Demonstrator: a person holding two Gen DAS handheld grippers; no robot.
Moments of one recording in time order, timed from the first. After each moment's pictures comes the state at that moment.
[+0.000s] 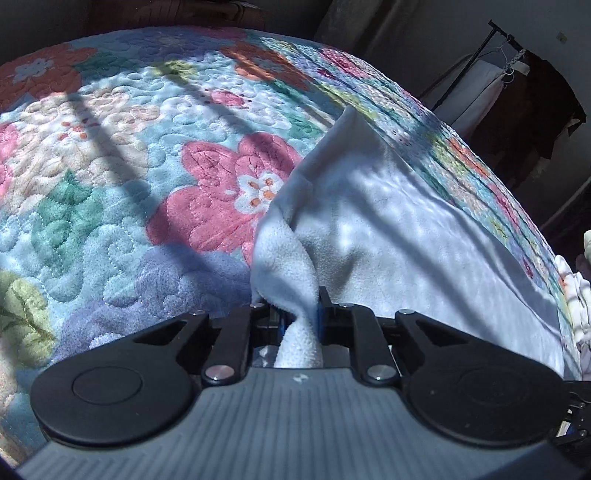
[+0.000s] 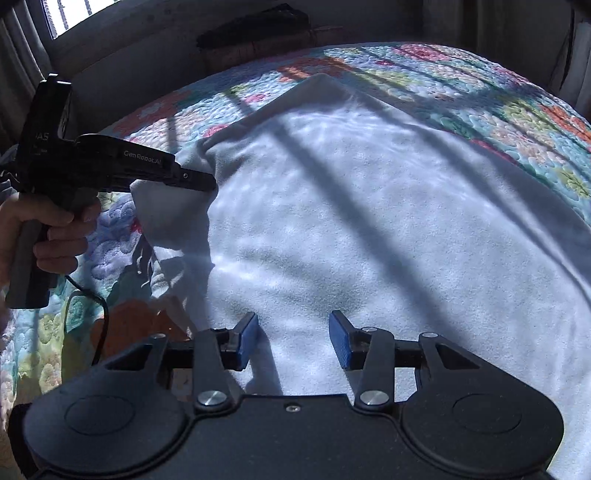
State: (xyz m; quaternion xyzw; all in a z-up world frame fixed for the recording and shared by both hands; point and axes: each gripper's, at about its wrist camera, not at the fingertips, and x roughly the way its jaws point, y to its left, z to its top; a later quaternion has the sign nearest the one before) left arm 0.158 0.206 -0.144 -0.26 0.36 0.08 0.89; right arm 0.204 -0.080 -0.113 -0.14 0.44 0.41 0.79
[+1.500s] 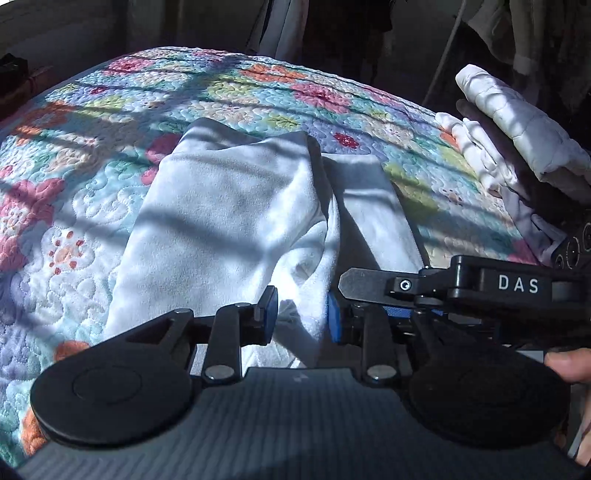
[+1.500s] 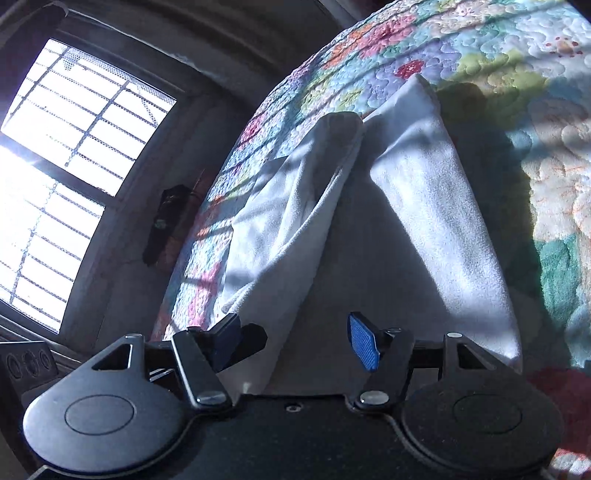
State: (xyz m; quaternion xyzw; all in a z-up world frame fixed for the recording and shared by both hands) left arm 0.146 -0.054 -0.061 -0.10 0.40 -0.09 0.91; right arm 0.199 -0.293 -0.123 0.34 0.43 0.29 0.78
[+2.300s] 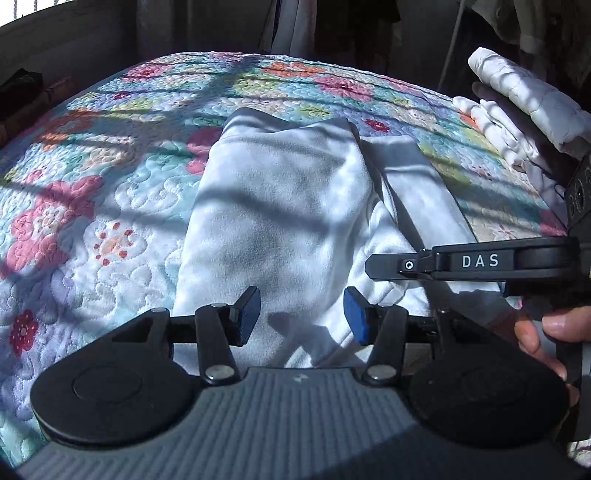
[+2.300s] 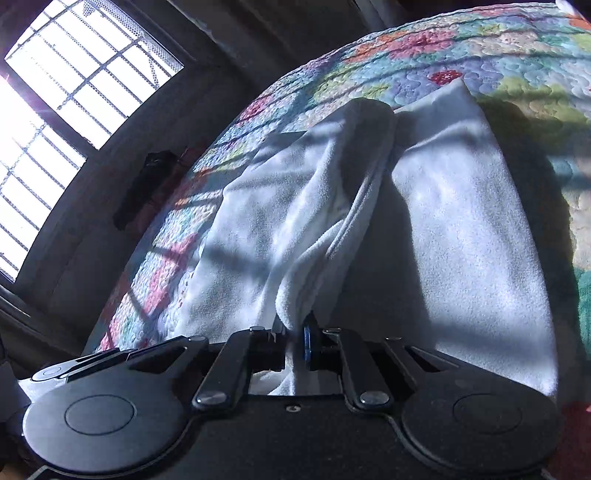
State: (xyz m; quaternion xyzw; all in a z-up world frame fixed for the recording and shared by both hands) left arm 0.133 -0.022 -0.079 -0.04 0.39 -0.07 0.92; right arm 0.195 -0.244 -0.119 0.20 0.41 0.28 0.84
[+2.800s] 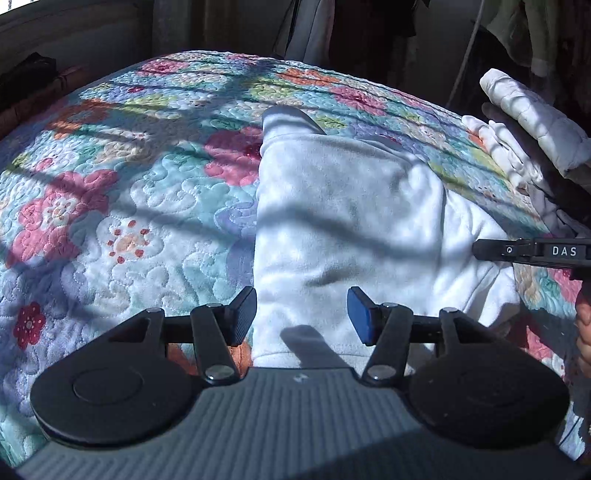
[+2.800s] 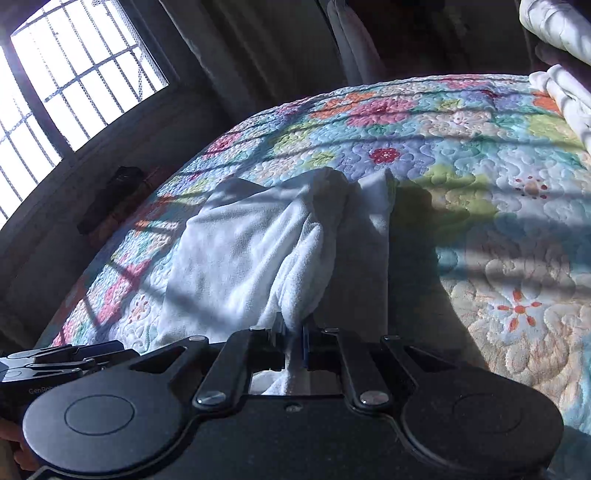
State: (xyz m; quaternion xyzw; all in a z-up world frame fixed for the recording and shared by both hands) left arm 0.140 -0.002 -0.082 -0.08 0.40 -0.07 0.91; right arm 0.197 -0.321 -0.092 0.16 0.39 0.23 0.88
